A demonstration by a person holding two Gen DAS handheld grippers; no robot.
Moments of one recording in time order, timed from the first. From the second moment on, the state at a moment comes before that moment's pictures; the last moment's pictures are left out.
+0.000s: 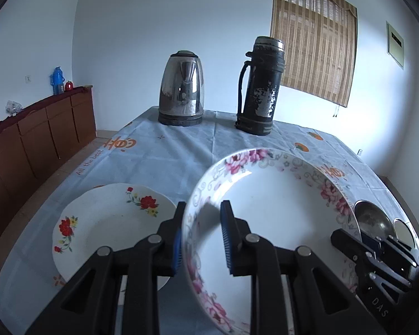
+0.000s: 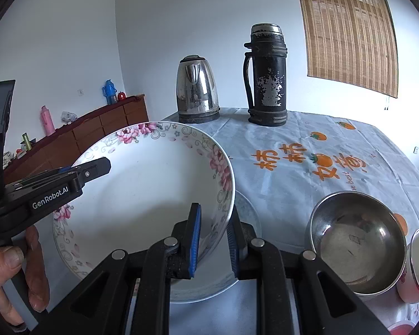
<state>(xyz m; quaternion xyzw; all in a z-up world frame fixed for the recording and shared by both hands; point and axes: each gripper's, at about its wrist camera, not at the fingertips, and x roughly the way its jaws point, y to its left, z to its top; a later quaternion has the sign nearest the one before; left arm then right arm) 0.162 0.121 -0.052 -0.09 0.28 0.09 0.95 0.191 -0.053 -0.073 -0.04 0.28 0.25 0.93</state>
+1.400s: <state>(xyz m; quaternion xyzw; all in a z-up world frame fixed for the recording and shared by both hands) 0.208 0.114 -0.097 -0.09 0.35 0.04 0.93 0.217 -0.055 -0.103 -0.06 0.34 0.20 0.92</state>
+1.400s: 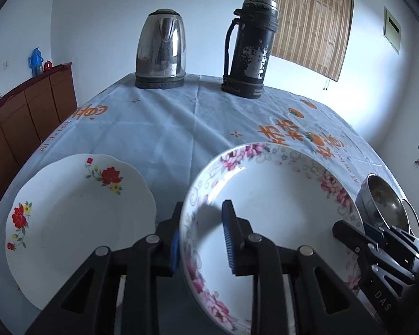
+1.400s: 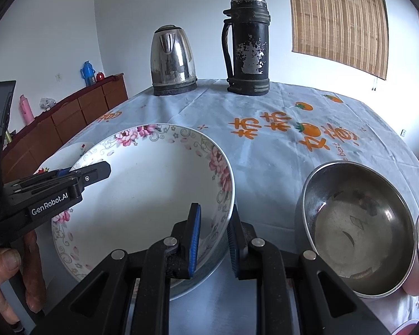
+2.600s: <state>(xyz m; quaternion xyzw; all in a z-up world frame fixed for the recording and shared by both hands) 0.209 0.099 -0.104 -0.03 0.36 0.07 0.93 0.214 -0.048 -0.104 -0.10 0.33 0.18 0.92</state>
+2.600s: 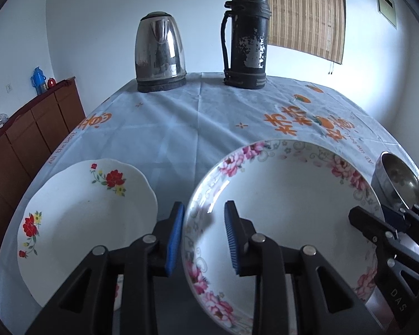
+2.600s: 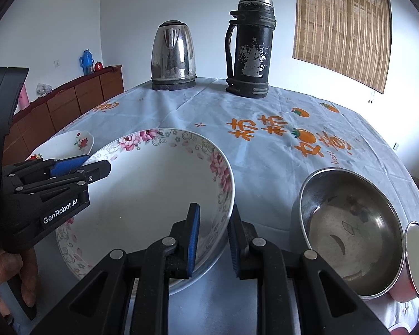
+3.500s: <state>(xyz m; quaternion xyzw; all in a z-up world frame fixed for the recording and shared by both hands) 0.207 0.104 -0.104 -0.04 0.36 0.06 0.93 0.214 -0.048 -0.105 -0.10 0.33 0.18 0.92</state>
